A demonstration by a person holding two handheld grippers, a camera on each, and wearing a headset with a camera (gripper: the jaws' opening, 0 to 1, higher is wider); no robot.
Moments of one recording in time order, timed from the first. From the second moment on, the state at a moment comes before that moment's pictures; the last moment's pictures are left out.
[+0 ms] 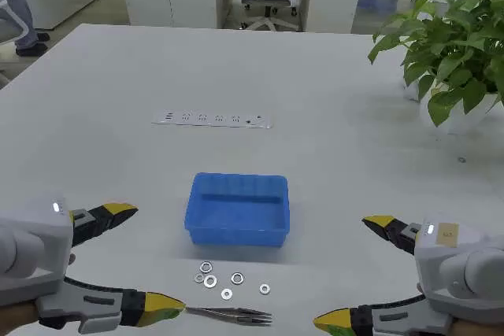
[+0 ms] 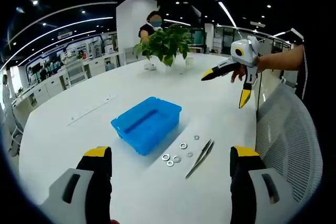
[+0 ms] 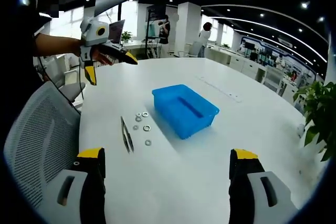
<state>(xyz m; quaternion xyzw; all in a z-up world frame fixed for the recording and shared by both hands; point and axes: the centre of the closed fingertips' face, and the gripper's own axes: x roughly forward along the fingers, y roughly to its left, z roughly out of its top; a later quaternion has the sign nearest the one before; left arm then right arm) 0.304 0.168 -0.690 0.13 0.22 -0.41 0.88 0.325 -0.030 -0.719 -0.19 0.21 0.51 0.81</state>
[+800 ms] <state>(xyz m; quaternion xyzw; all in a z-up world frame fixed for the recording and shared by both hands) 0.304 0.169 -0.687 0.13 0.22 -0.41 0.88 0.326 -0.030 -0.717 -0.19 0.21 0.51 0.81</state>
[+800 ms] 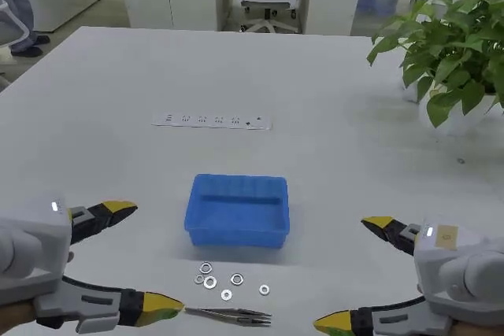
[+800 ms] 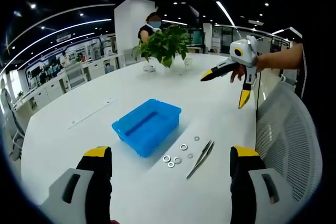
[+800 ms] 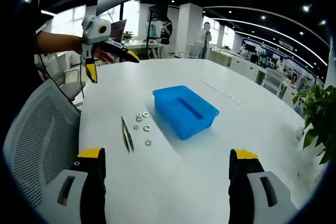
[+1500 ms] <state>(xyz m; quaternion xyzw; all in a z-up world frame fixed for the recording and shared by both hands) 0.306 0.170 -0.683 0.14 0.21 -0.41 0.88 0.327 -0.031 -0.715 -0.20 0.21 0.51 0.81</state>
